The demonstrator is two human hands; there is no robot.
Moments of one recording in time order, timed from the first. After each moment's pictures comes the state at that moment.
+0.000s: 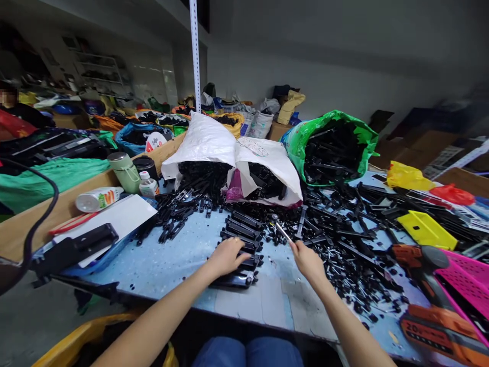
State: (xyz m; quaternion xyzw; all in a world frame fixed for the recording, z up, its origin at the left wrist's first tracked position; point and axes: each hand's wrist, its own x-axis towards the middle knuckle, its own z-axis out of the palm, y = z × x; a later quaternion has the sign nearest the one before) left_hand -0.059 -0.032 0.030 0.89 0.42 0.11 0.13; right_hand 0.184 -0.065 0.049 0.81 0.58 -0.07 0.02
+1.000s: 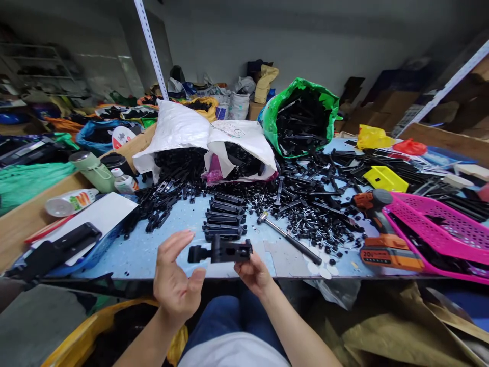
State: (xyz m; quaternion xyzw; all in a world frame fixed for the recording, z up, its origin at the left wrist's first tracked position) left_hand -0.084 -0.147 0.110 0.67 0.31 0.67 0.09; right_hand 0.071 -0.159 0.010 0.21 0.15 -0.74 -0.62
